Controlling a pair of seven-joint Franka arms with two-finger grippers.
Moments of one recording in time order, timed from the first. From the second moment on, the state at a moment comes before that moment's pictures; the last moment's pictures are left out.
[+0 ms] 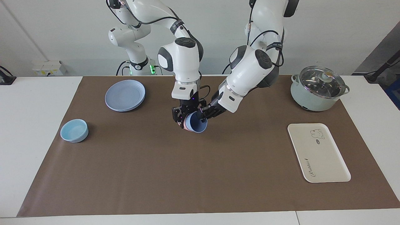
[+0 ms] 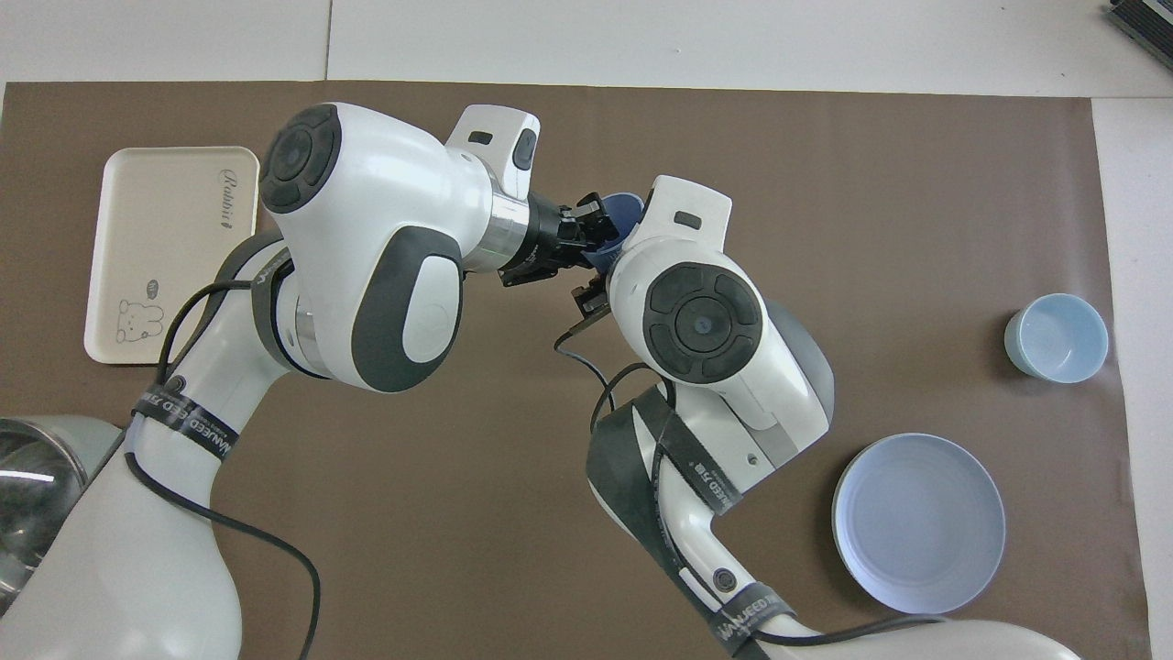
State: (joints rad) left arm -0.50 0.35 -0.04 -1.54 -0.52 2.16 -0.66; right arm 0.64 0.28 -0.12 -1.73 -0.18 2.31 0.18
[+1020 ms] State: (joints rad) left arm -0.24 0.34 -0.01 -1.40 -0.43 2.08 -0.65; right arm 0.64 0.27 -0.13 -1.73 -0.18 2.32 0.18
